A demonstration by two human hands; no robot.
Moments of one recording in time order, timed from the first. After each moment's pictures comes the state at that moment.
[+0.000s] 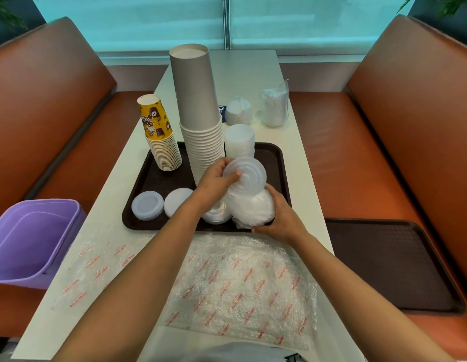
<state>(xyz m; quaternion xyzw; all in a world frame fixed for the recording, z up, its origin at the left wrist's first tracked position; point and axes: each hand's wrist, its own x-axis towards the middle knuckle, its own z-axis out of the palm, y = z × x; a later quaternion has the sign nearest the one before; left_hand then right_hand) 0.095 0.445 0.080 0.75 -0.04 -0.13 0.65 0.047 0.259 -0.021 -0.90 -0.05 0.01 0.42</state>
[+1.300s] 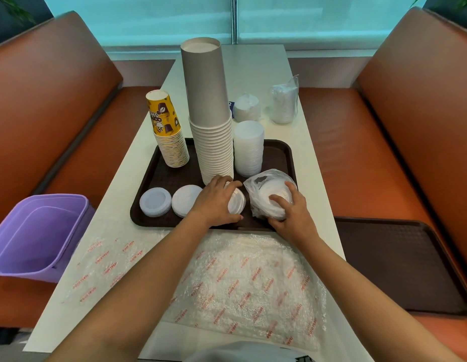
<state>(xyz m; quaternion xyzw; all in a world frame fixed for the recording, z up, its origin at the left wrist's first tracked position) 0.099 0.477 0.021 0.96 -0.25 -0.04 0.08 0.048 0.258 -0.044 -0.94 -0.07 -0.14 0.31</state>
